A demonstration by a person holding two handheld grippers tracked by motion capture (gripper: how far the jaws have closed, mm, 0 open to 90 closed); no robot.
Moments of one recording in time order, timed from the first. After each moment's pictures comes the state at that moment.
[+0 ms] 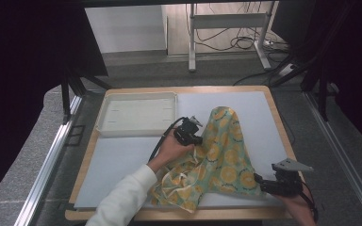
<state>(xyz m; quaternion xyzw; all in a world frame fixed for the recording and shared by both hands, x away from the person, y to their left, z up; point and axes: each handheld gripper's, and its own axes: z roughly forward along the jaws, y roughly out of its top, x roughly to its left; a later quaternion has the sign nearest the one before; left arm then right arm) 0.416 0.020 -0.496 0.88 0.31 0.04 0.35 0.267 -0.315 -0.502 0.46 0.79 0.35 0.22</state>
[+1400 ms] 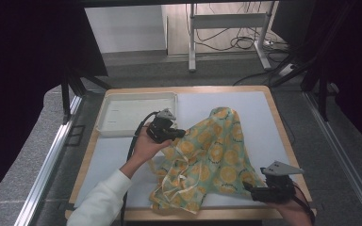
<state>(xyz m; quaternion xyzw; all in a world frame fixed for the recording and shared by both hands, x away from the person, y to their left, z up) 0.383 0.094 -0.449 0.85 0.32 0.07 0.42 0.244 -0.277 -0.475 0.40 0.83 0.35 0.19</state>
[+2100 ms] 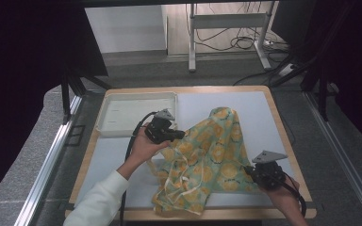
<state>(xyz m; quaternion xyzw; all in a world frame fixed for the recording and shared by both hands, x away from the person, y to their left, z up) 0.376 0.098 -0.441 0.85 0.32 0.05 0.42 0.280 -0.262 -0.476 0.38 0.86 0.30 0.18</state>
